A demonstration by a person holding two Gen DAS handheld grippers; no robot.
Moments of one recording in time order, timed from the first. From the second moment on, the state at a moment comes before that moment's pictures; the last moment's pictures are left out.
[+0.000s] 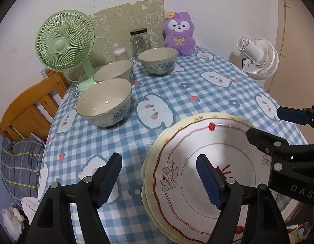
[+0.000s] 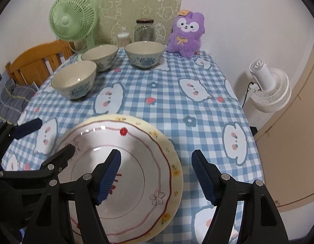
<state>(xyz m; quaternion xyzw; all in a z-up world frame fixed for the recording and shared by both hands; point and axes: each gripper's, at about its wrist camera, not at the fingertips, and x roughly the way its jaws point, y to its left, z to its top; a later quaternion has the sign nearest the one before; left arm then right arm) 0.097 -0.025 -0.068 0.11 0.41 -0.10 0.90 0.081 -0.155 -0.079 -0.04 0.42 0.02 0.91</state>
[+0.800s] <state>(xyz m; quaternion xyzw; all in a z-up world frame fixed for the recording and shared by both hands) 0.112 -0.014 -0.008 0.09 0.38 -0.10 0.92 0.092 -0.138 -0.012 -0.03 0.35 0.05 0.93</state>
